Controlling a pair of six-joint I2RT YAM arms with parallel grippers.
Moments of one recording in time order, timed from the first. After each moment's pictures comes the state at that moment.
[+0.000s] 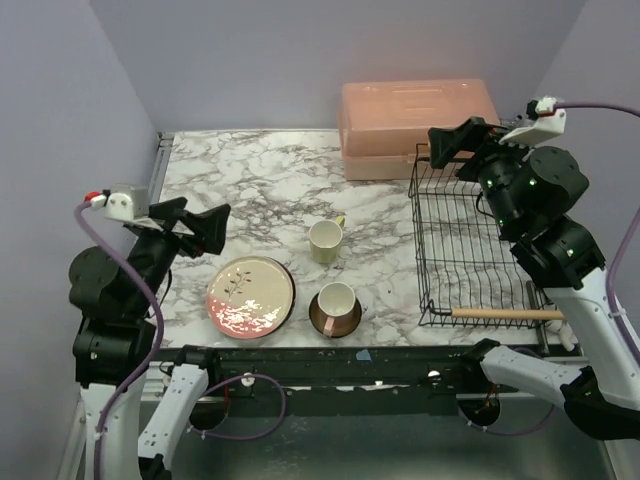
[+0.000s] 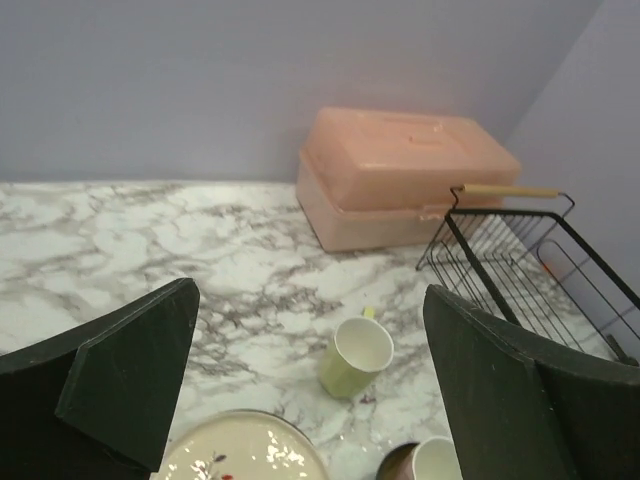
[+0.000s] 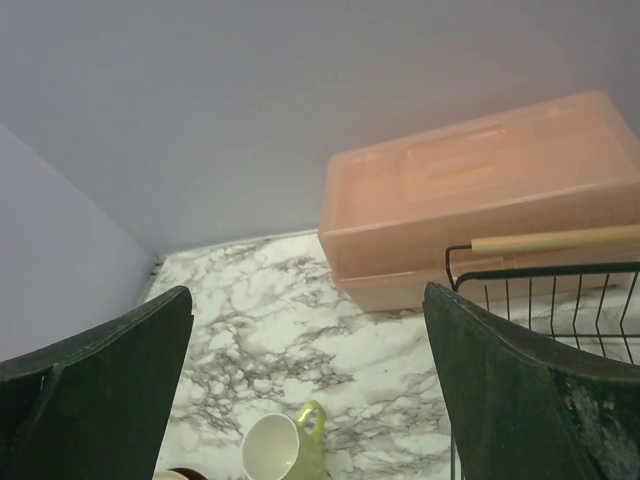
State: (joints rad) left arm -0.11 0.54 1.21 -0.52 0.19 -0.31; right arm 0.58 1.01 1.50 -0.39 0.42 0.32
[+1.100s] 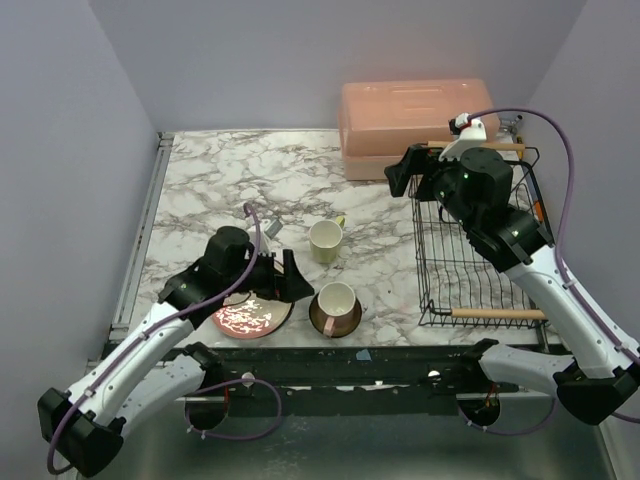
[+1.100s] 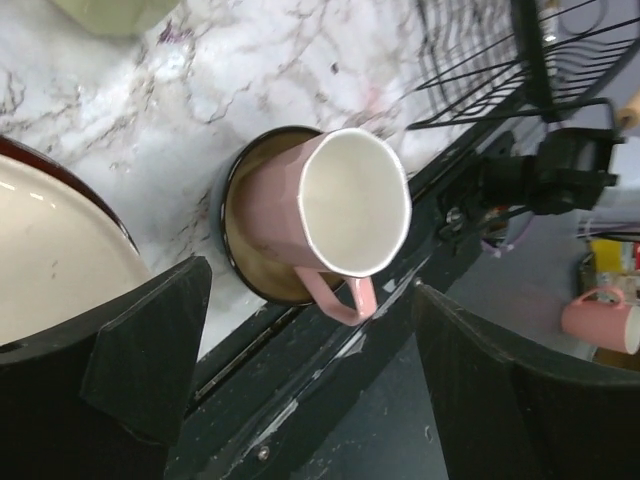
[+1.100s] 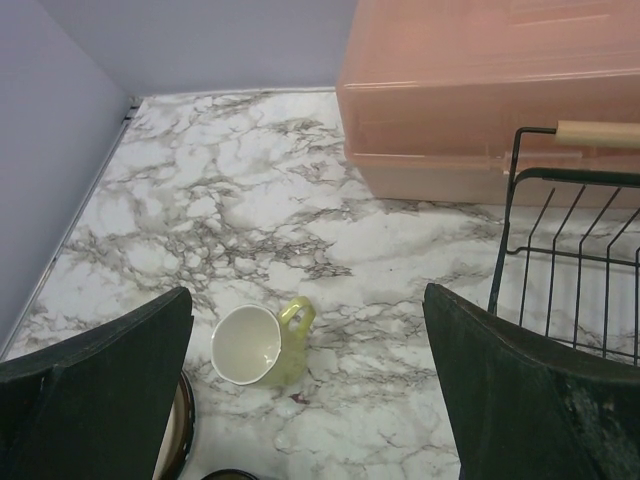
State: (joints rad) left arm -0.55 0.77 0.71 -0.51 0.47 -0.56; right arm 0.58 1.12 1.32 -0.41 0.24 0.32
